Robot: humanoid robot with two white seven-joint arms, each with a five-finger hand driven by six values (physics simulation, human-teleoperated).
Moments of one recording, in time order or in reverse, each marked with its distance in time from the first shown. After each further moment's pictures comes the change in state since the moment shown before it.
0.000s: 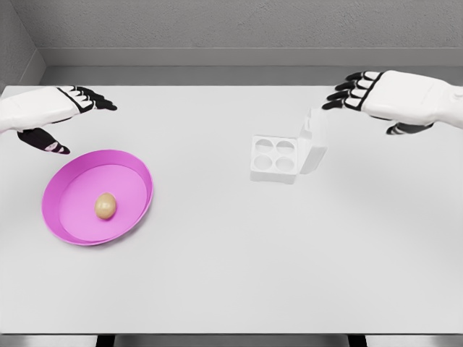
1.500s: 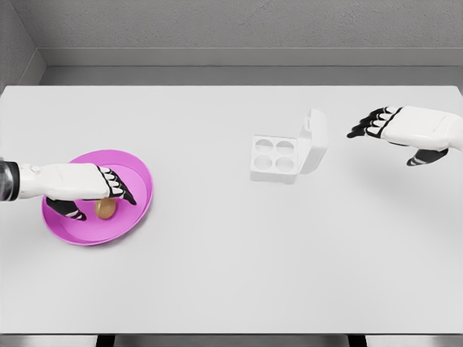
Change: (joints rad) left arm 0.072 0.033 -0.140 -0.192 -0.081 0.000 -0.189; right arm 0.084 -0.038 0.037 0.137 0.000 0.000 0.000
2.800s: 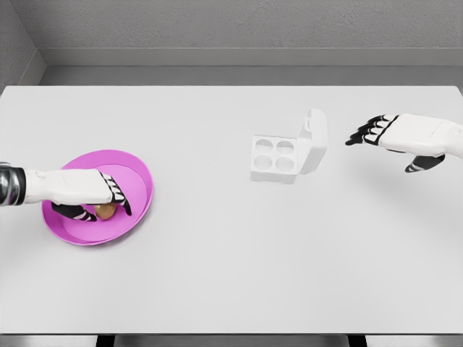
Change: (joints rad) left arm 0.021 -0.023 -0.002 0.029 -0.006 0.000 -0.006; right arm 0.006 -0.001 0.026 0.006 0.002 0.000 0.000
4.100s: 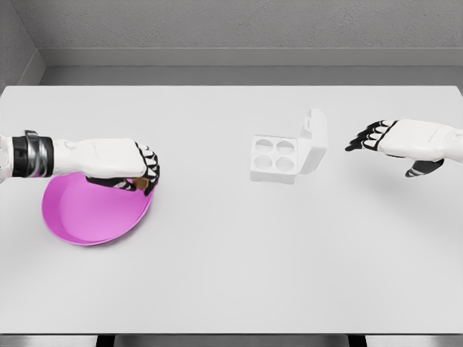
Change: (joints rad) left arm -0.123 -0.116 0.012 -0.062 0.010 -0.001 -0.006; right arm -0.002 -0.011 0.027 -0.001 0.002 0.000 0.000
